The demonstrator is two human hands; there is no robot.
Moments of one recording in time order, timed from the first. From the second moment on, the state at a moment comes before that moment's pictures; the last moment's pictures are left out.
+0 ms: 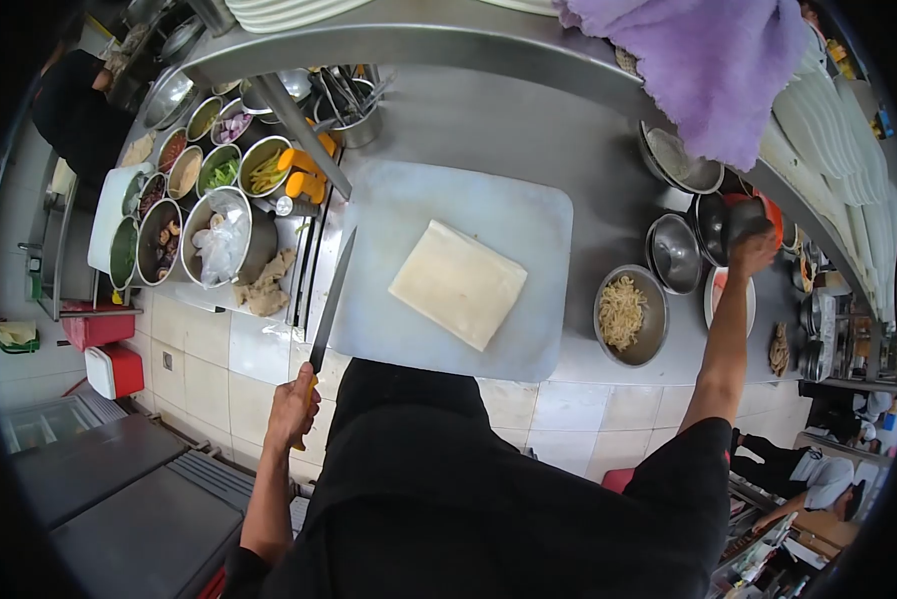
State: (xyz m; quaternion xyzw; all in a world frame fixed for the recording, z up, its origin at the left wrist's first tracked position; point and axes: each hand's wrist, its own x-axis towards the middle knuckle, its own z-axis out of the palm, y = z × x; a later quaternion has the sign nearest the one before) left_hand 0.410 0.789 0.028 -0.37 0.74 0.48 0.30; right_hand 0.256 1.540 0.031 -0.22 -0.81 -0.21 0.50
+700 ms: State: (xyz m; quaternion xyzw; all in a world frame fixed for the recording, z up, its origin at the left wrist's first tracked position) left_hand 0.373 0.862 0.023 -0.20 0.86 0.41 0.26; right_hand 0.154 1.222 -0.025 0.07 -0.94 0.13 0.31
